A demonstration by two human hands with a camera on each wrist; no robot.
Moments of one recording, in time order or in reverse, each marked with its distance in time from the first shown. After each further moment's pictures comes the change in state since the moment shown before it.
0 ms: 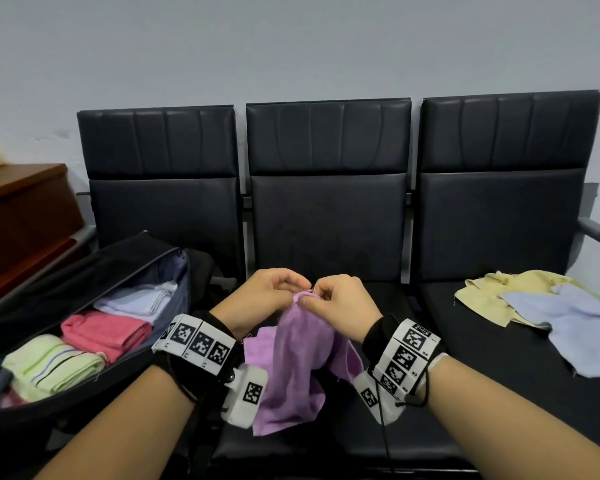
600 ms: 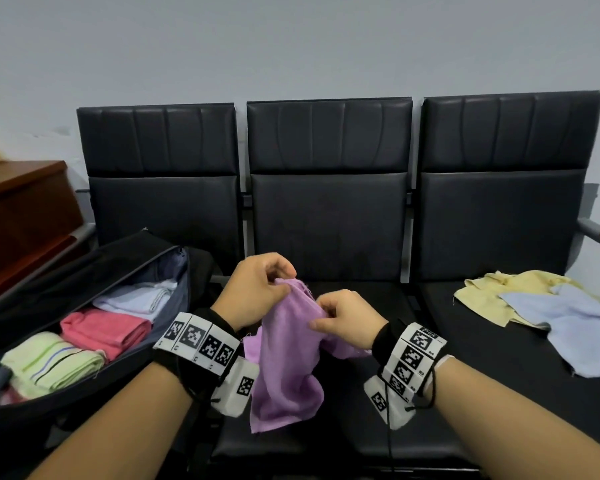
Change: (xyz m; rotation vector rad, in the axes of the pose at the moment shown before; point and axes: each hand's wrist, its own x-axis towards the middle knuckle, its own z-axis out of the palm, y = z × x) left_hand 0.004 -0.001 -0.009 0.398 0.311 0.245; right_hand -0.002 0.029 0.003 -0.095 -0.273 -0.024
